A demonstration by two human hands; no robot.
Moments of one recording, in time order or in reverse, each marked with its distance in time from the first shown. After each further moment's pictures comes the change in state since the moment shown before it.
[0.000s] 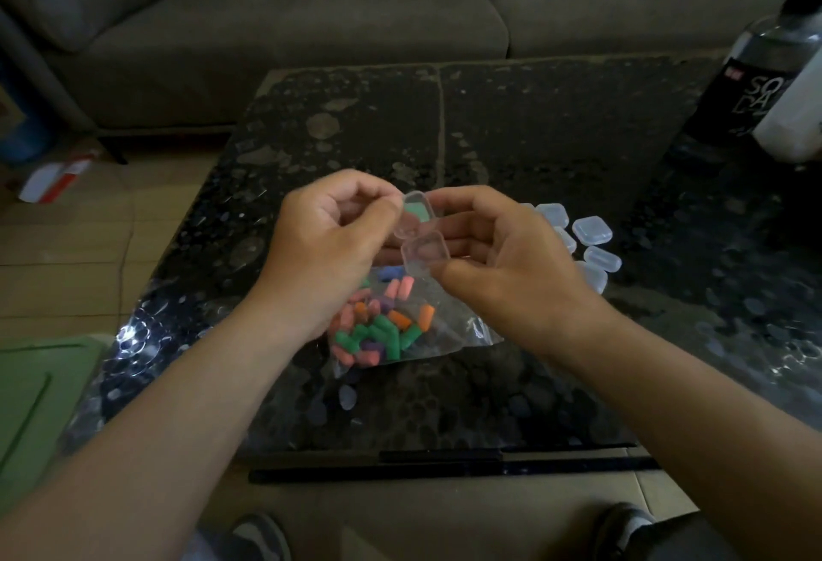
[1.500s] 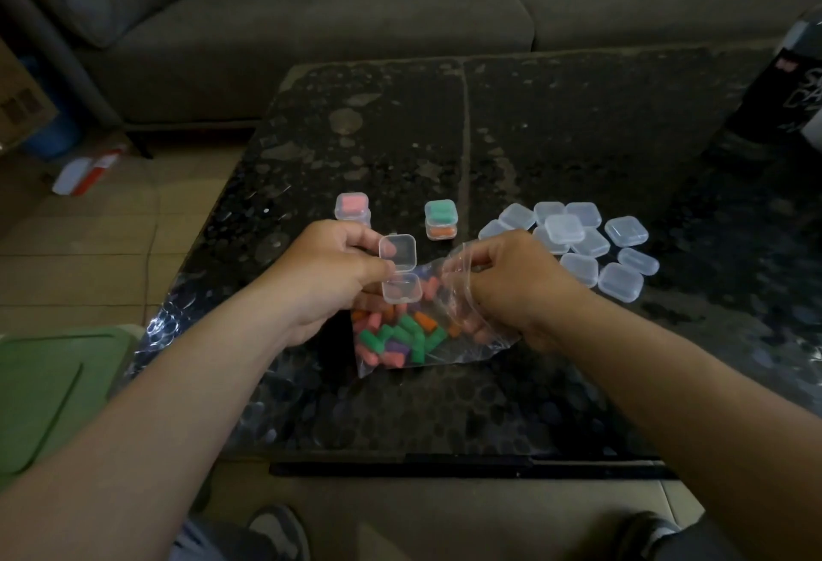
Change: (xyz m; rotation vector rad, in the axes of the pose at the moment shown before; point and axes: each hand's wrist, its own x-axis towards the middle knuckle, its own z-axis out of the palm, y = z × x) left_hand 0.018 -0.033 -0.031 0.136 -0.146 -0.539; right_hand 0.027 0.019 0.017 -0.171 -0.056 0.485
